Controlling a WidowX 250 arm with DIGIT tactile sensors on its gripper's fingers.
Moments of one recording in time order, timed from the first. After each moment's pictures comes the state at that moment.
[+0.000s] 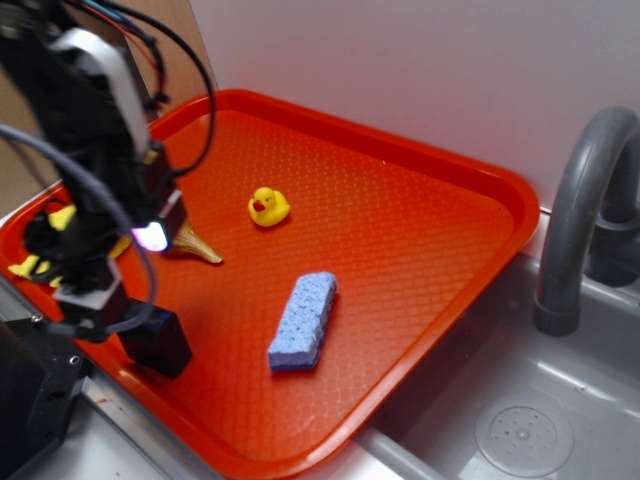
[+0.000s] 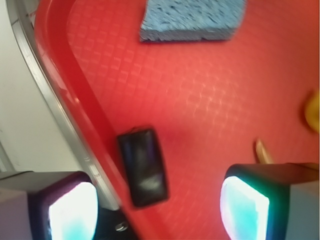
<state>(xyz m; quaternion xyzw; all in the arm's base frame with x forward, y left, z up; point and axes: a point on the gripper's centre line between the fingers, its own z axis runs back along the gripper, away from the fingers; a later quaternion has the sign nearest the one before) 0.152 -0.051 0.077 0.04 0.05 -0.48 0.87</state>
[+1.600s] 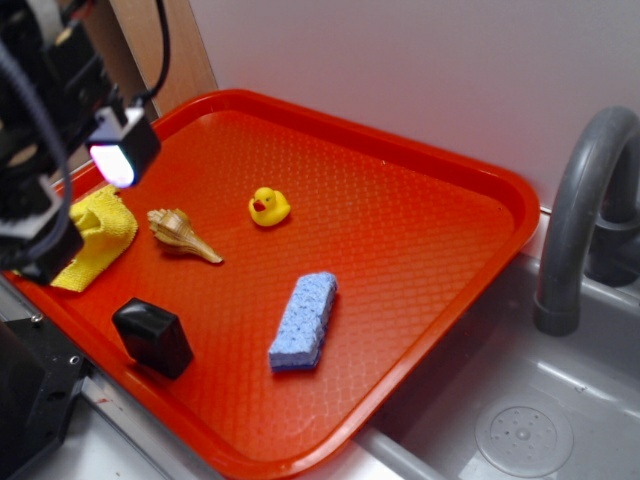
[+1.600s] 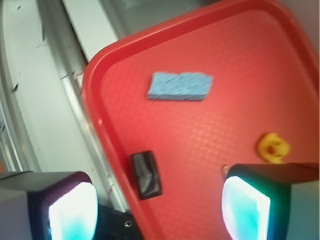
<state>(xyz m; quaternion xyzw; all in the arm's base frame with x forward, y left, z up) 0.128 -0.079 0.148 -0.01 -0.05 -0.52 0.85</state>
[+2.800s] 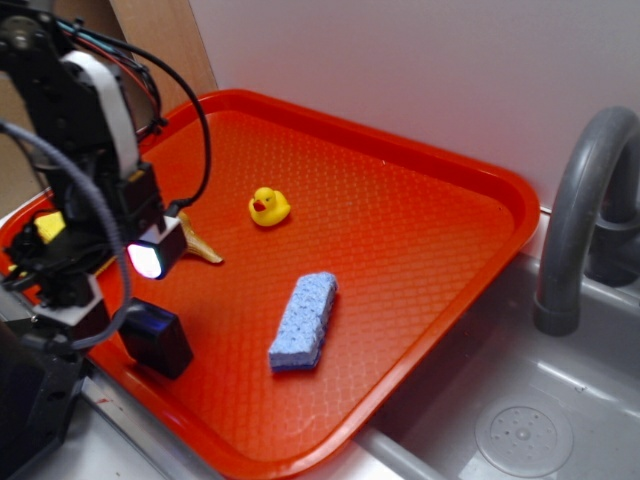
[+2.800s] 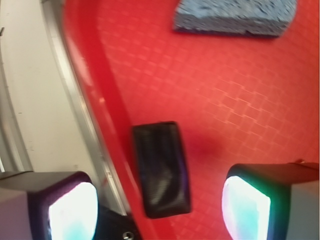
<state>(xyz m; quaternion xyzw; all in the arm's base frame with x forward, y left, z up) 0.123 -0.070 0.084 -0.03 0.03 -0.54 0.84</state>
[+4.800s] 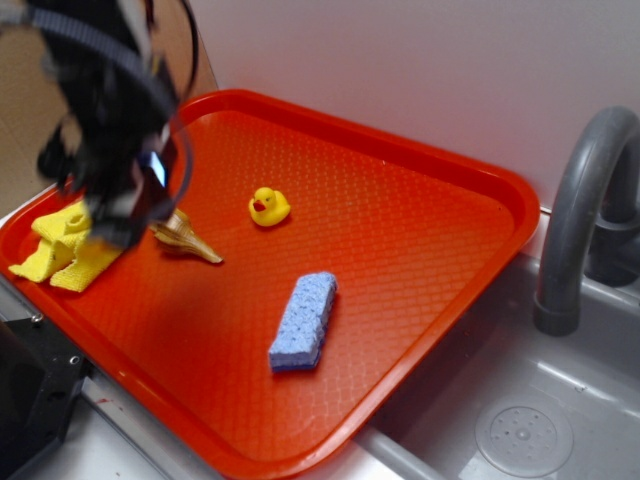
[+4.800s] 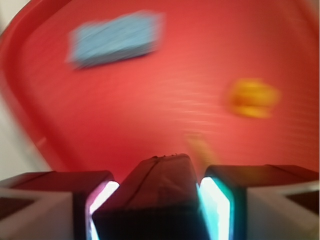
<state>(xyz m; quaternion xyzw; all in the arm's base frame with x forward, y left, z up) 0.187 -0.024 0.140 0.07 -0.02 -0.35 0.94</state>
